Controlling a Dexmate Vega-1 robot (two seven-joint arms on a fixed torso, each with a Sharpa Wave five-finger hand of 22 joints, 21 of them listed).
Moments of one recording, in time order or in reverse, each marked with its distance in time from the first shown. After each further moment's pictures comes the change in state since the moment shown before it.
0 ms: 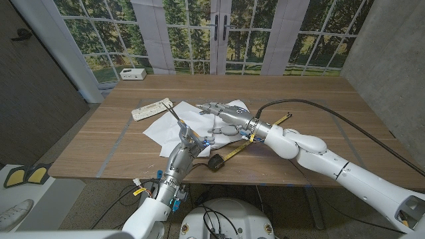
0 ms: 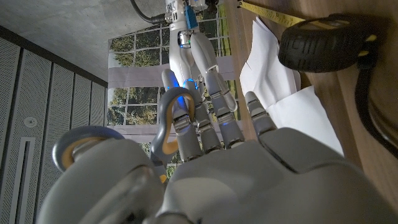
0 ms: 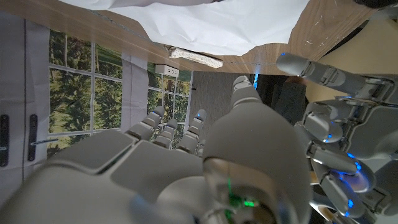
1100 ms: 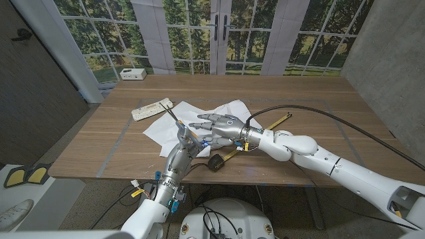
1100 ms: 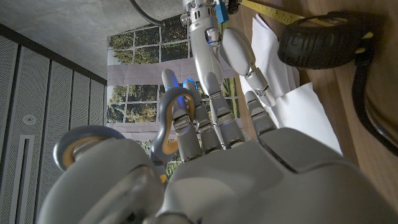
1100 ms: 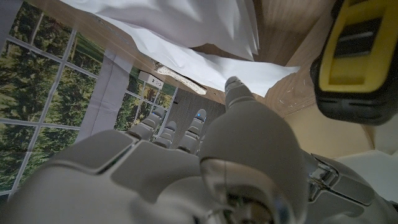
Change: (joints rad) left arm 0.016 -0.004 -0.010 -0.010 0.002 -0.001 0.007; left_hand 0.004 0.004 0.000 0.000 0.000 0.000 0.000 0.000 -0.004 0.001 -0.001 0.000 -0.002 0.000 0.000 0.000 -0.009 0.004 0.004 0.000 -0.002; right arm 0.096 0.000 -0.128 0.061 -0.254 -0.005 -0.036; right_hand 0.046 0.014 0.066 0.017 0.011 0.063 0.002 0.019 0.000 0.000 0.000 0.007 0.000 -0.016 0.005 -0.004 -0.009 -0.011 0.000 0.000 0.000
